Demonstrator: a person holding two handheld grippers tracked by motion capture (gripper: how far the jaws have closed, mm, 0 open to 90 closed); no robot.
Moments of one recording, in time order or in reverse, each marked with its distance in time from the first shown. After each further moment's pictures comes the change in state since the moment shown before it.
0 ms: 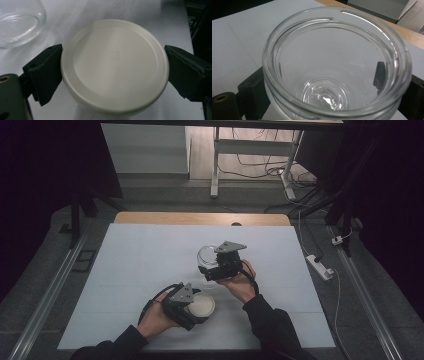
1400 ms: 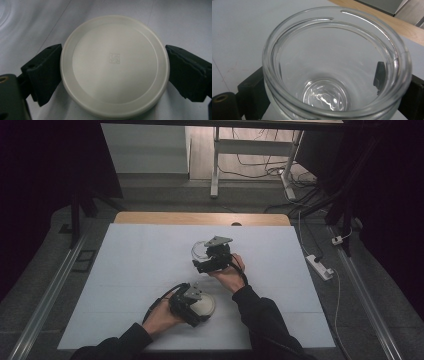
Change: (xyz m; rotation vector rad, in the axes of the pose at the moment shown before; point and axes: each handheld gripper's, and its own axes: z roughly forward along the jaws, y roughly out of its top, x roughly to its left) left arm 0.015 -0.008 0.035 0.159 0.023 -0.059; right arm -0.013 0.001 0.056 0.062 -0.039 -0.017
